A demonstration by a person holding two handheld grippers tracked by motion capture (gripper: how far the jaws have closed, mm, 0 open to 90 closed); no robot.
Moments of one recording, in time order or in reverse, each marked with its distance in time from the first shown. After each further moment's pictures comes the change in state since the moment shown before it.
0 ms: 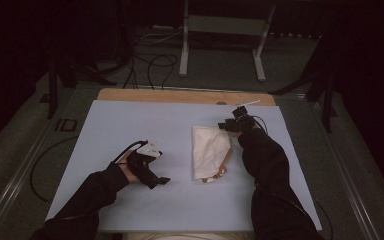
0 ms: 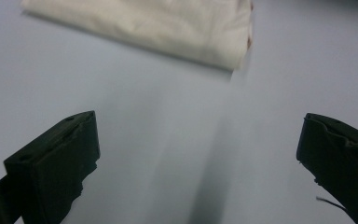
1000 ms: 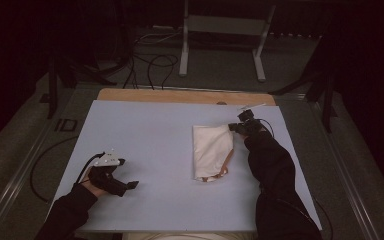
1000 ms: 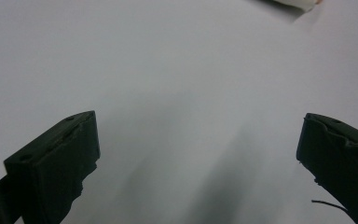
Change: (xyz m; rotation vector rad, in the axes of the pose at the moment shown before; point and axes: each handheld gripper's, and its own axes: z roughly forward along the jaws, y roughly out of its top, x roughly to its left) left arm 0.002 -0.091 -0.053 -0.086 0.200 -0.226; right arm -0.006 -0.015 -0.017 0.029 -0.071 -0.028
